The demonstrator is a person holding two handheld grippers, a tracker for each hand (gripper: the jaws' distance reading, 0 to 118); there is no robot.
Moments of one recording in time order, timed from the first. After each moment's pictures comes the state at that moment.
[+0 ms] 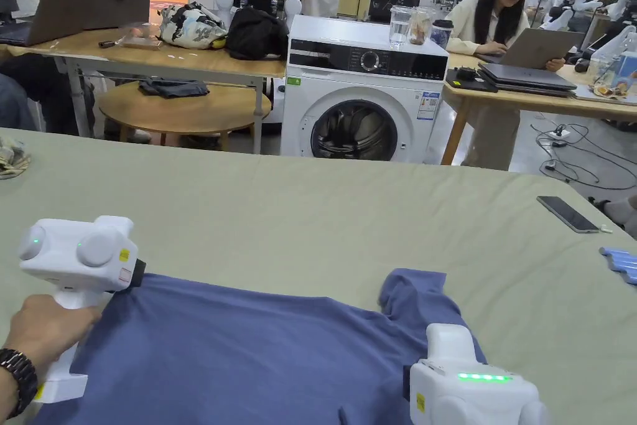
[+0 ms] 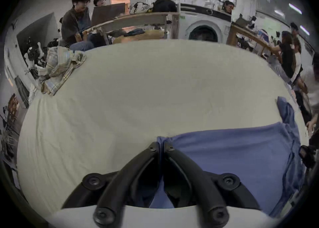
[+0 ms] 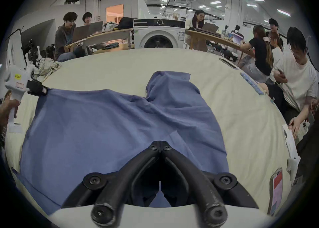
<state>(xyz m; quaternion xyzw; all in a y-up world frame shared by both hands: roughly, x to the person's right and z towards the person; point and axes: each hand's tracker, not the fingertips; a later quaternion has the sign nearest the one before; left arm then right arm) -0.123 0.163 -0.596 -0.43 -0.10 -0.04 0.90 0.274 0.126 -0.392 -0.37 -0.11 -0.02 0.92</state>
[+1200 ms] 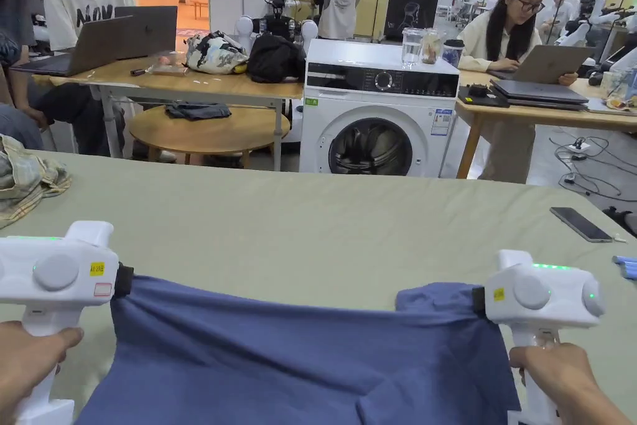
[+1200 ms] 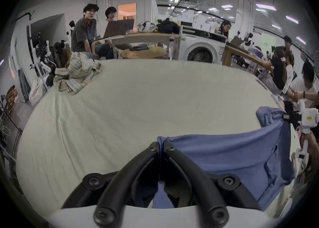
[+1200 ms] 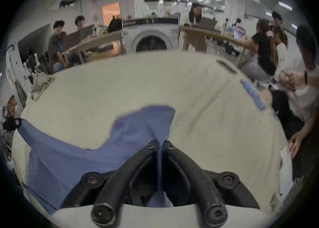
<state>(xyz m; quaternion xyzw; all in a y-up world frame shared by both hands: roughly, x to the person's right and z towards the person) -0.170 0.224 -0.506 -0.37 -0.10 -0.01 0.92 0.392 0.193 -0.455 -0.37 -0.10 -0.04 0.92</state>
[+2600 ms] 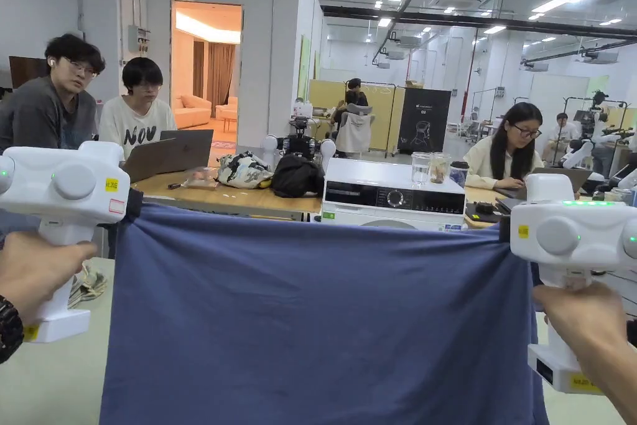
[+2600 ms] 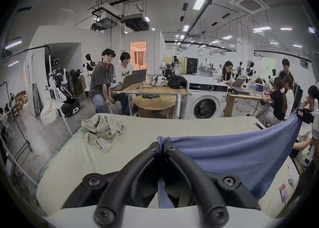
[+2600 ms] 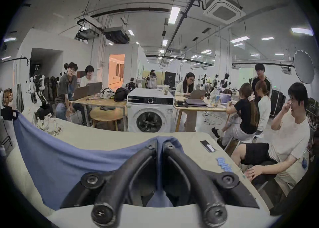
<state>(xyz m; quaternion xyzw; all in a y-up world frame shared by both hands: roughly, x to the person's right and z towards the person) -0.196 0.453 -0.498 -0.21 -0.06 0.00 0.98 0.333 0.450 -0.428 -0.13 -0.13 0.02 0.98</state>
